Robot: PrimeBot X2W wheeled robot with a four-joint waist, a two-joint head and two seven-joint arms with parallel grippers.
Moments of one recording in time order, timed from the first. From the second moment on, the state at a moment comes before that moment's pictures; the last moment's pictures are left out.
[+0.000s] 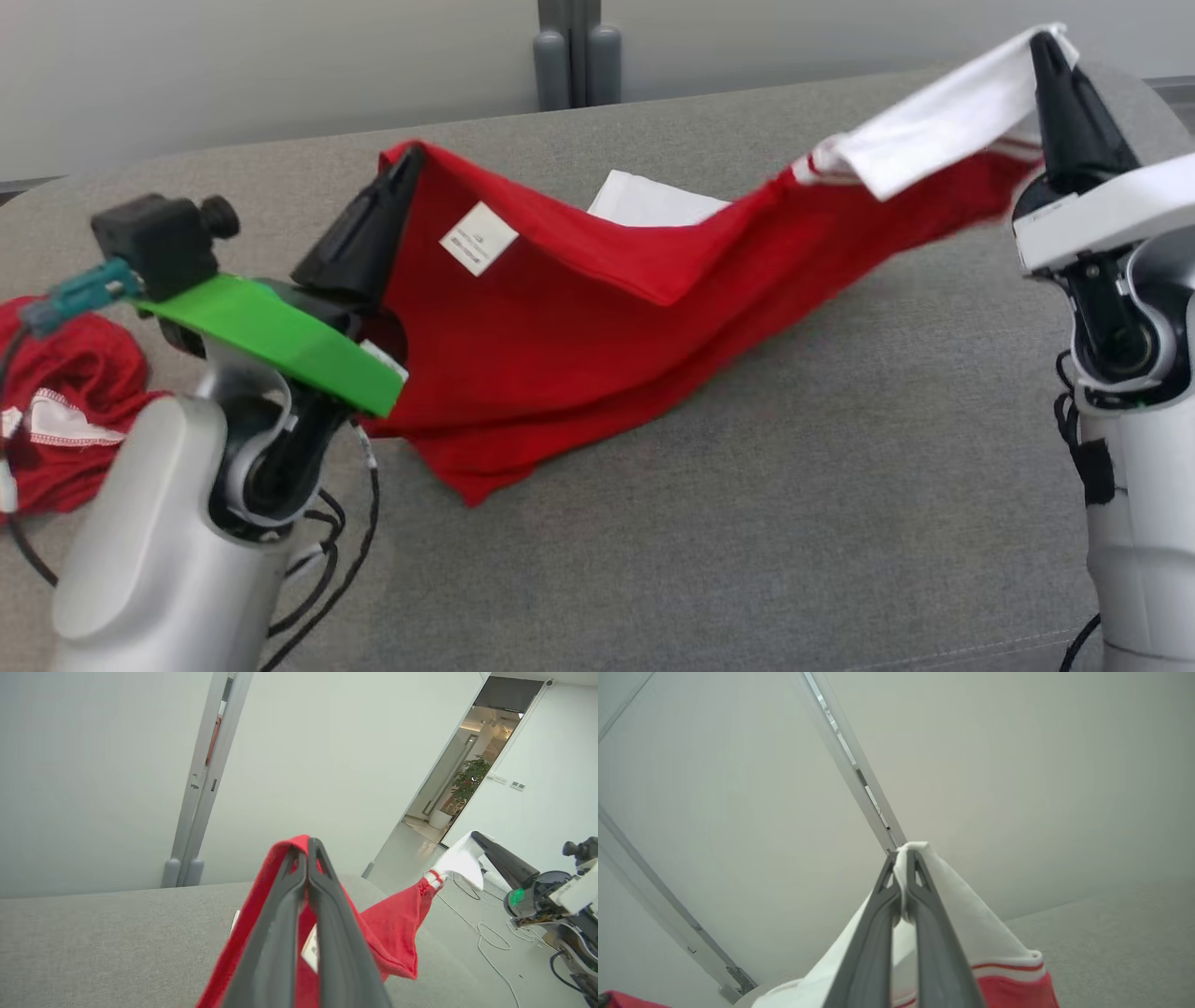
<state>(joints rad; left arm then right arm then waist) -0.49 0.26 -0.33 0.01 -0.89 -0.13 0.13 -0.56 -0.15 -0.09 0.09 0.62 0.13 0.17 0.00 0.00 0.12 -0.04</state>
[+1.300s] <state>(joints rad) -1.40 0.30 -0.23 0.34 -0.66 -0.13 -0.26 -1.56 -0.16 -0.03 0.43 0.55 0.13 -0.26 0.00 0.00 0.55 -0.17</state>
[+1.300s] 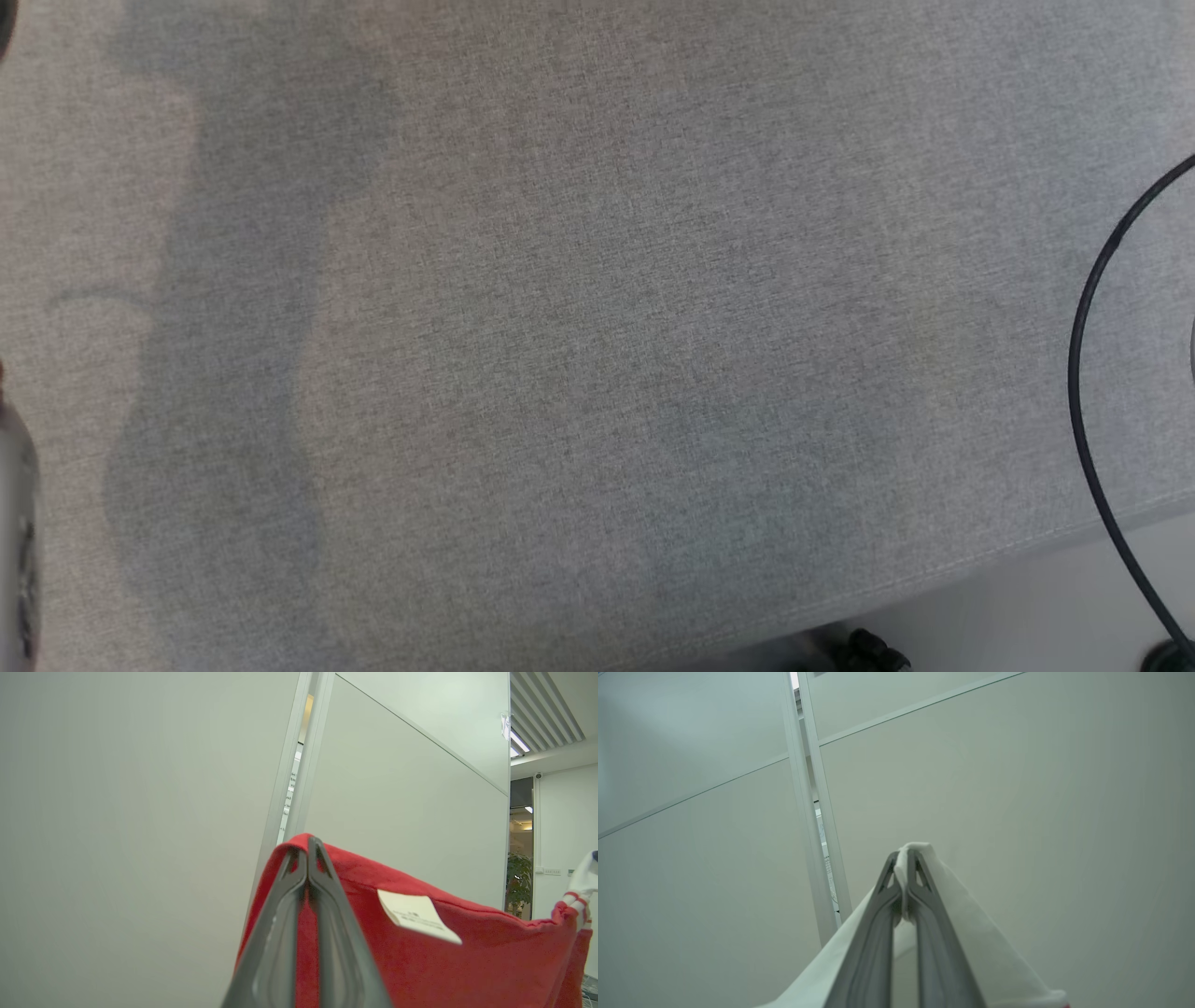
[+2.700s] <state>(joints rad) -0.21 0.39 -0.63 0.35 -0.98 -0.02 -0.17 0.06 -0.15 -0.13 -0.18 0.47 0.13 0.82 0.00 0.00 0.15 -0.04</state>
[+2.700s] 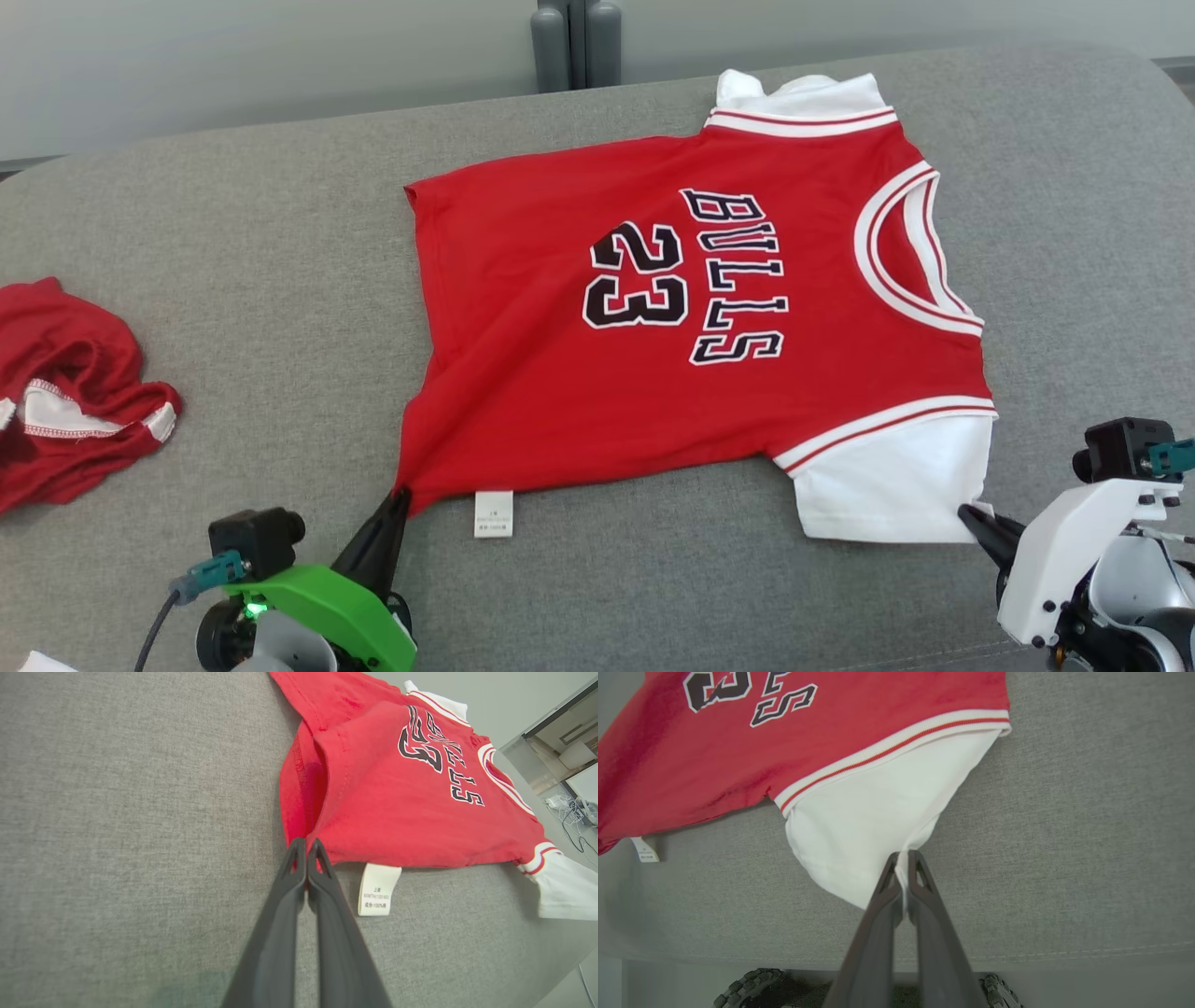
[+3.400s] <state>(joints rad) -0.10 0.46 -0.66 0.21 -1.01 0.07 -0.03 0.22 -0.06 -0.28 -0.39 0.38 0.13 1.11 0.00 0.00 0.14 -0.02</state>
